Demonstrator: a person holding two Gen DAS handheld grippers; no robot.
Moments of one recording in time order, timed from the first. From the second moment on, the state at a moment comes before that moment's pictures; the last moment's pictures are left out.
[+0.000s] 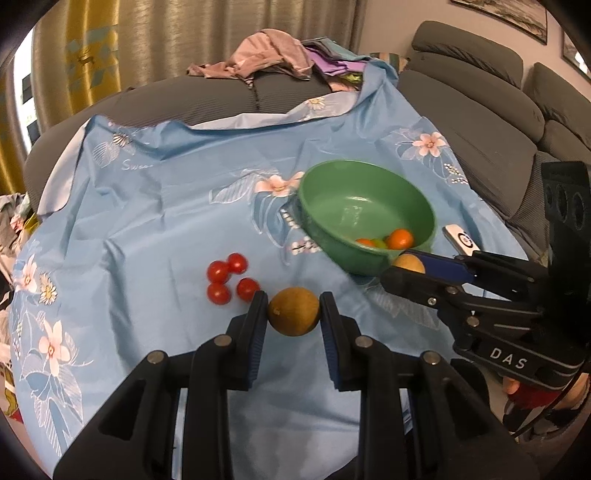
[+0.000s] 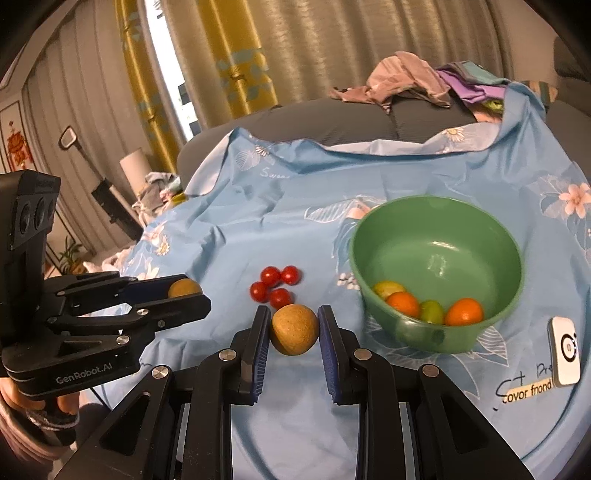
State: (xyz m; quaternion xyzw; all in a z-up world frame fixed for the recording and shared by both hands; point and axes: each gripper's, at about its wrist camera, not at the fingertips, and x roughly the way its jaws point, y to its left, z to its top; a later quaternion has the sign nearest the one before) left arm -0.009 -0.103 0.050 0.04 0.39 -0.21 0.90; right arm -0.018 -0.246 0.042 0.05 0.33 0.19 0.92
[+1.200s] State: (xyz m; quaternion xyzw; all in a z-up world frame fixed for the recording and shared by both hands) left arm 0.061 -0.226 0.045 0.11 0.40 -0.29 0.86; right arm 0.016 -0.348 0.027 0.14 0.31 0.11 0.93
